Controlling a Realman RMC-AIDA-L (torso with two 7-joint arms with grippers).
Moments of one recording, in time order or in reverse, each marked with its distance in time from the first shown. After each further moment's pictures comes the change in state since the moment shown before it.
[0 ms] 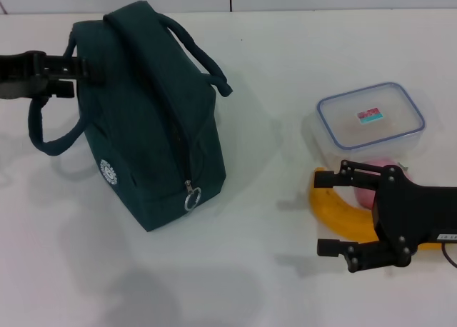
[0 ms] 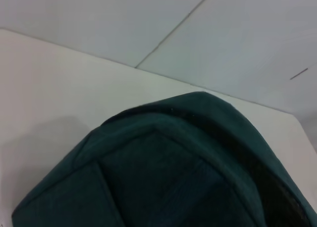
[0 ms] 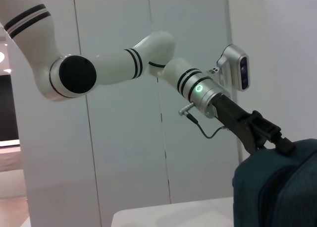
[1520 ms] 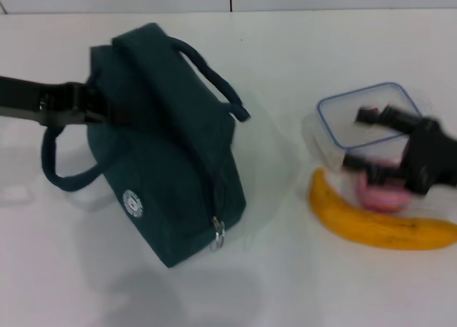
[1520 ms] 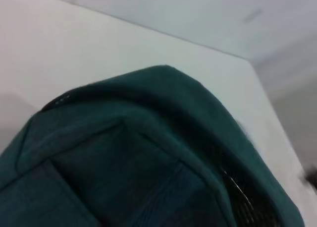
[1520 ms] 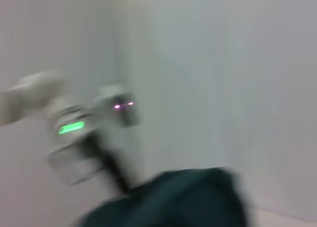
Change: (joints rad) left arm -0.004 -0.022 0.092 -0.005 -0.055 0.113 -0.008; right arm -0.016 -0.004 0.224 0.065 0.033 0.109 0.090
